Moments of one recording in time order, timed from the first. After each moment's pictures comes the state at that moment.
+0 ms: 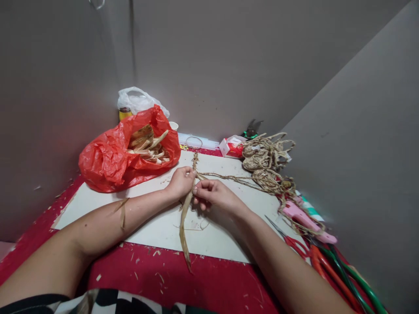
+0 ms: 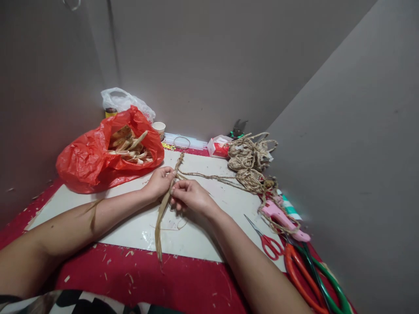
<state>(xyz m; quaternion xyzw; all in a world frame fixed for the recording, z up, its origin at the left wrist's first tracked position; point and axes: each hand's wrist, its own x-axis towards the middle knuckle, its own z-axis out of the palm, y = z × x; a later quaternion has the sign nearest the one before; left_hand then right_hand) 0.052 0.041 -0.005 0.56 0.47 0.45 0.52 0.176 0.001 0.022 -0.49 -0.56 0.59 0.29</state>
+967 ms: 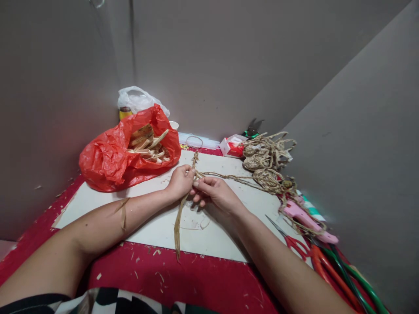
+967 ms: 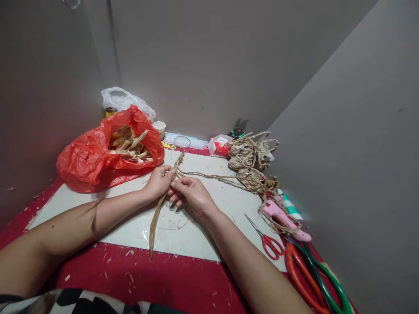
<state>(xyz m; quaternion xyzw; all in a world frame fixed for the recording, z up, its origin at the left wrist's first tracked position) 0.050 0.040 -0.004 0.59 0.46 0.45 0.48 0.173 0.005 0.011 -0.47 -0.46 0.64 0.39</state>
